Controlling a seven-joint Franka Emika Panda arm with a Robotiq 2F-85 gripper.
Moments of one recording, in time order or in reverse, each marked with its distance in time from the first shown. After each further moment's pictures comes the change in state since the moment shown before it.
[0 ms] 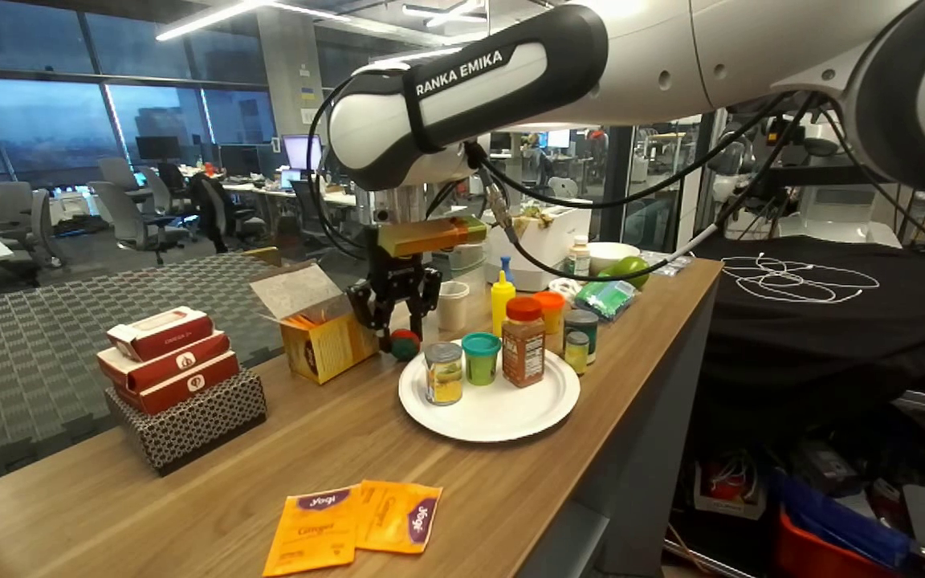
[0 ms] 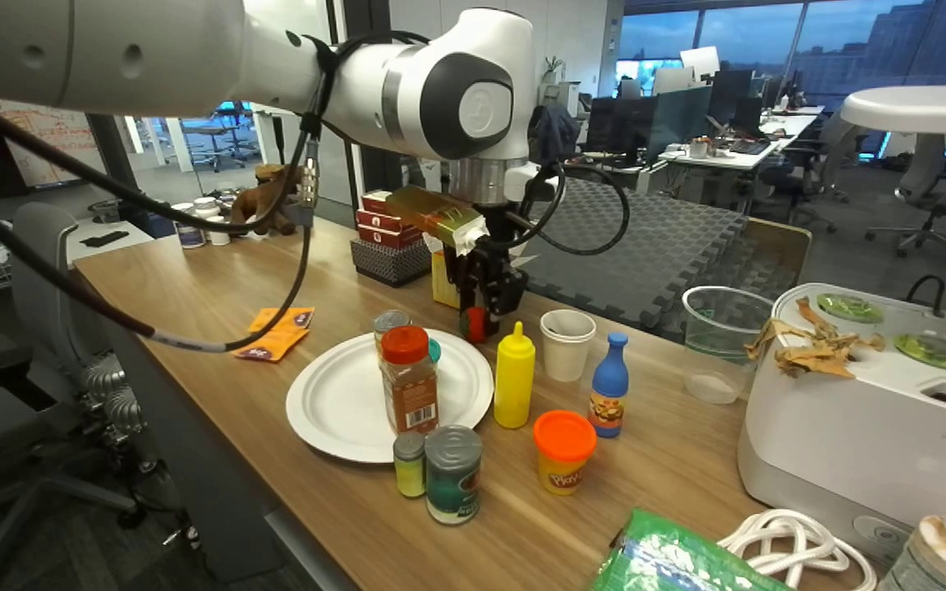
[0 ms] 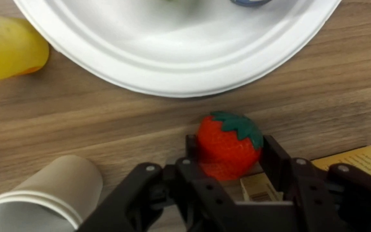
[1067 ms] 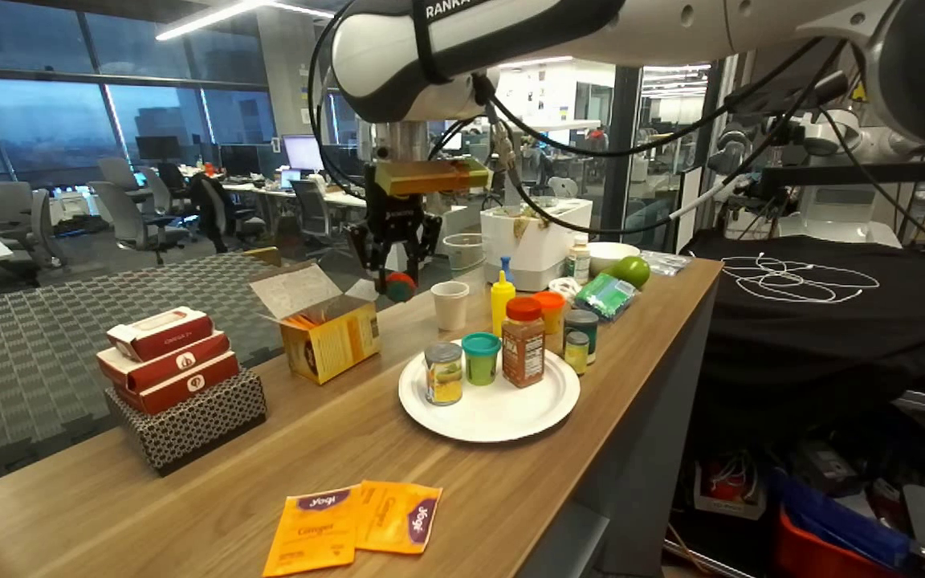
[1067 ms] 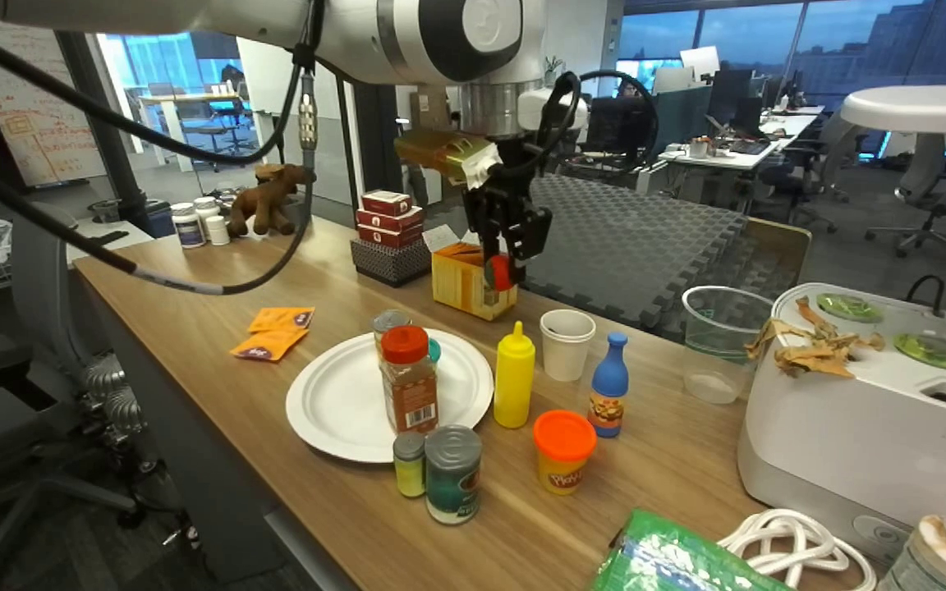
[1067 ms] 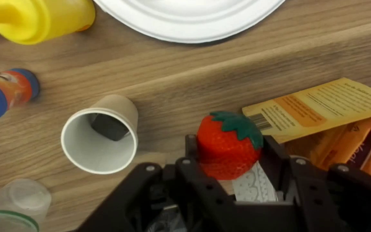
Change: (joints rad) arm -0.001 -0.071 -0.033 0.039 -0.013 -0.001 0.040
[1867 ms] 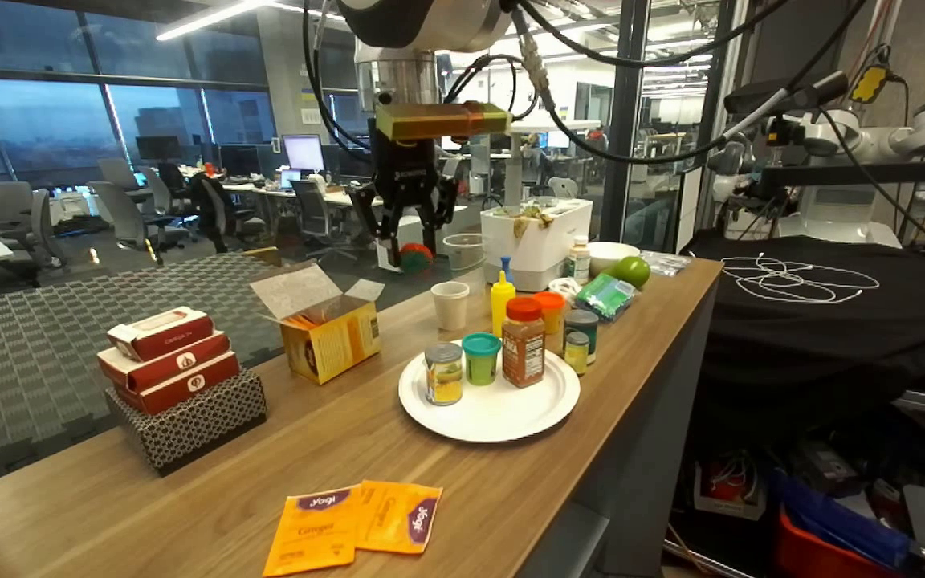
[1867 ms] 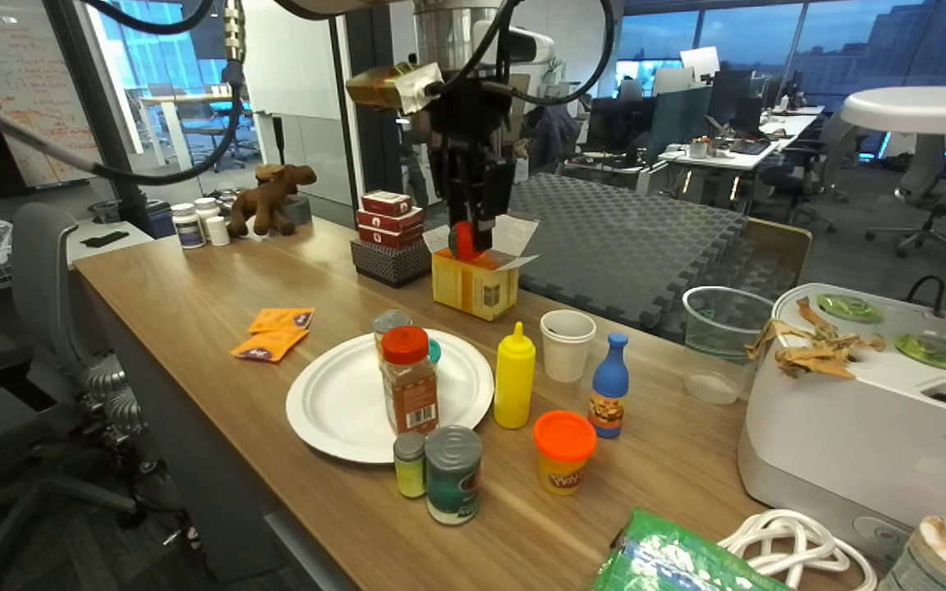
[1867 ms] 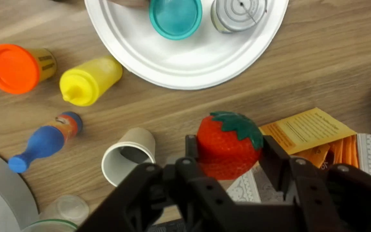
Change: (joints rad) arm 0.040 -0.260 -0.008 -0.307 -0.037 -0.019 0.092
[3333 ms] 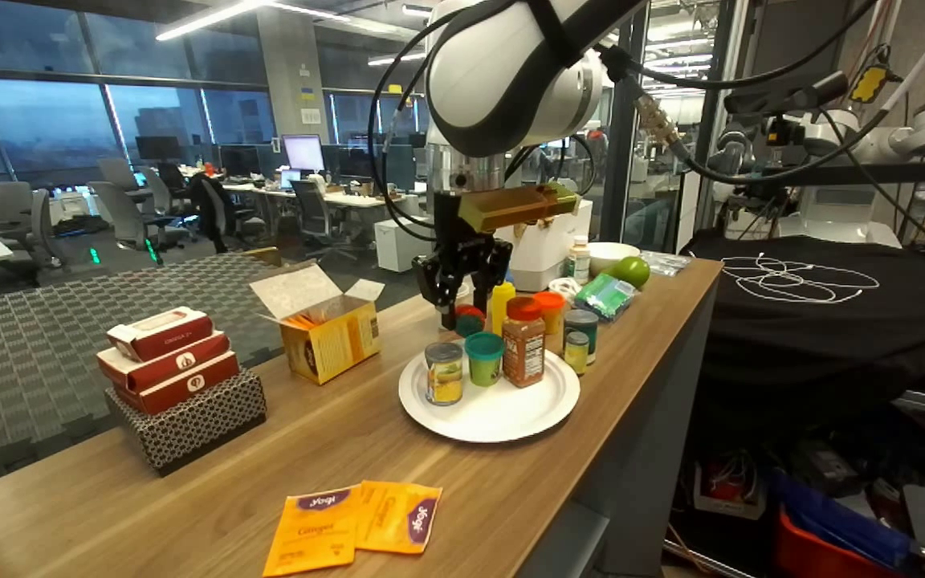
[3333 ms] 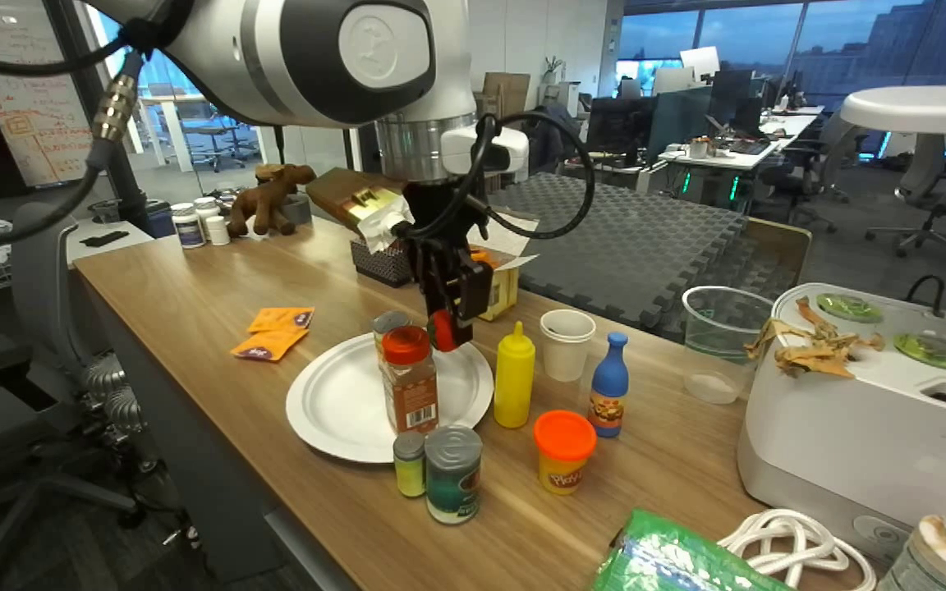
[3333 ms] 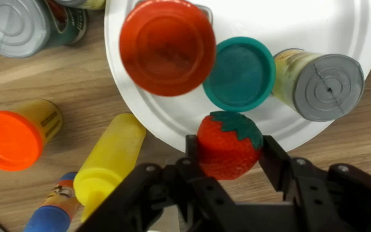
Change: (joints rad) arm -0.017 -0.244 -0.009 -0.628 -0.002 0.433 -0.088
